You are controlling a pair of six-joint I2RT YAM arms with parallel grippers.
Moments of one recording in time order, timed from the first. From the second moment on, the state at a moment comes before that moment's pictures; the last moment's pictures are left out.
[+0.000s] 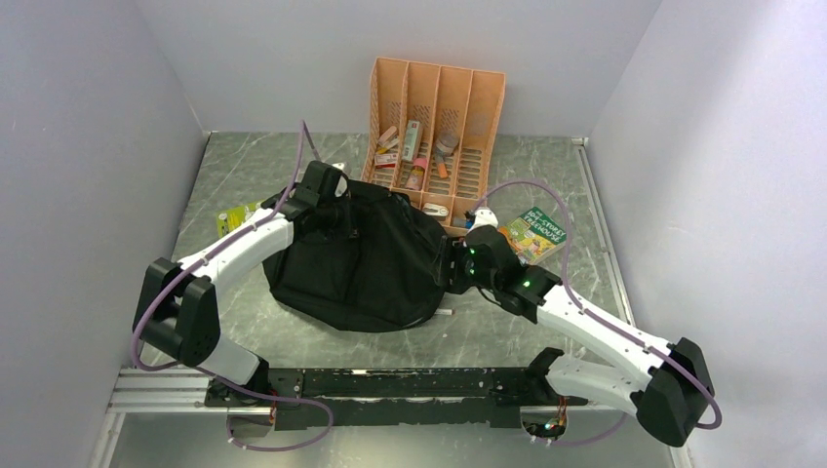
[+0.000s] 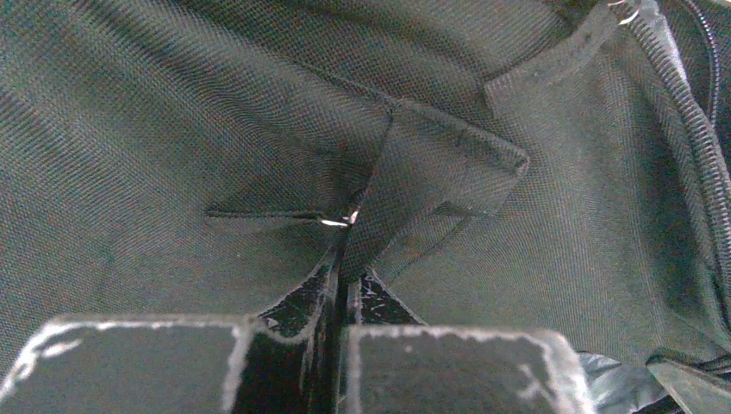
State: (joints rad) left arm -0.48 1.51 1.11 -0.47 0.07 -0.51; right arm 0.75 1.03 0.69 -0.31 0.16 0.57
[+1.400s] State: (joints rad) left arm -0.50 1.49 1.12 -0.45 0.07 -0.46; right arm 0.75 0.97 0.53 -0.17 0.14 0.62
